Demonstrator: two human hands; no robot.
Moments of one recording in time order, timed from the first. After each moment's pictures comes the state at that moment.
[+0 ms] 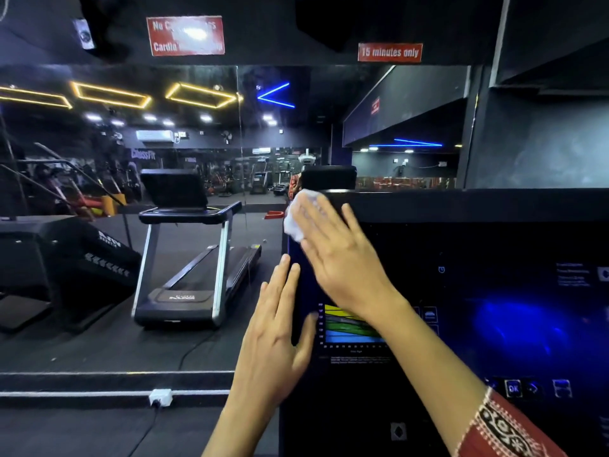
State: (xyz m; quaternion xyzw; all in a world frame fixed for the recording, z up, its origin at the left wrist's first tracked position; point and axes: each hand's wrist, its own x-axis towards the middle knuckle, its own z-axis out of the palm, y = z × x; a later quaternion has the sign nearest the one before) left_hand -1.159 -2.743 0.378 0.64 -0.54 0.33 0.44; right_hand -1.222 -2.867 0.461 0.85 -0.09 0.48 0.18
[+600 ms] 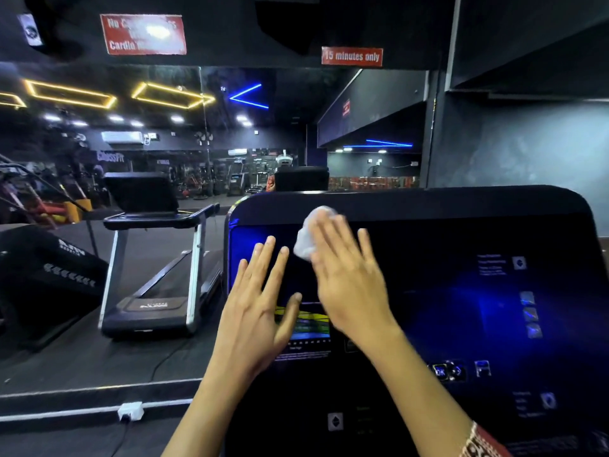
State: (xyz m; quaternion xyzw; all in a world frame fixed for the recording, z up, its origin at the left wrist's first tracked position) left_hand -1.181 -2.786 0.401 0.66 -0.55 0.38 0.35; right_hand -1.289 -2.897 0.431 0.82 -0.23 0.50 0.13
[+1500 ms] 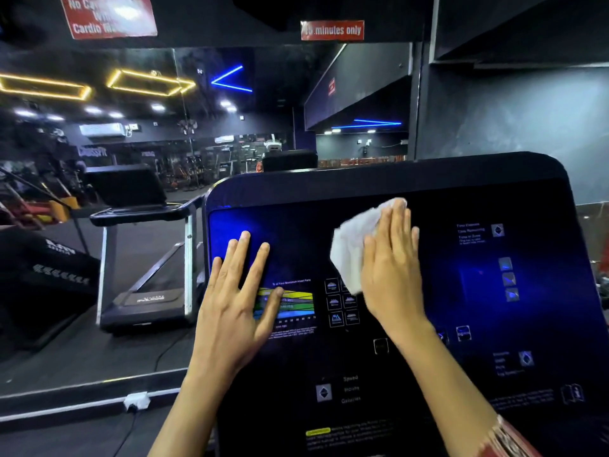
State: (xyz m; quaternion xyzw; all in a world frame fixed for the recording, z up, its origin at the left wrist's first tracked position) left_hand -1.184 -2.775 0.387 0.66 -0.54 0.40 0.34; right_hand -1.340 -2.929 0.405 0.76 -0.36 0.54 0.04
